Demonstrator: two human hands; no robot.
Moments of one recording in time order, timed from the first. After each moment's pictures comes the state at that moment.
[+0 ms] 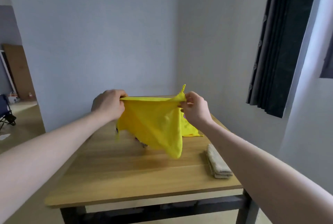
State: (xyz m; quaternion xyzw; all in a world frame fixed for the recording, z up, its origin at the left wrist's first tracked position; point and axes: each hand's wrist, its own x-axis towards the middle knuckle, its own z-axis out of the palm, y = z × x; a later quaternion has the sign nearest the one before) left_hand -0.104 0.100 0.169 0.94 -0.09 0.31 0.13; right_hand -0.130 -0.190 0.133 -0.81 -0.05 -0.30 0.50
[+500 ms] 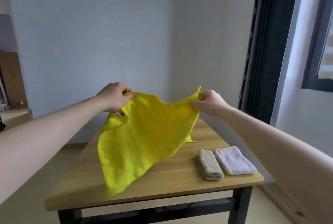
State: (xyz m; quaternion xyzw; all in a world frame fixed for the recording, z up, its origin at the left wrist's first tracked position) left_hand -0.145 0.087 0.234 0.93 -0.20 0.26 0.18; right_hand -0.199 -0.243 0.214 -0.92 0.00 -0.23 0.33
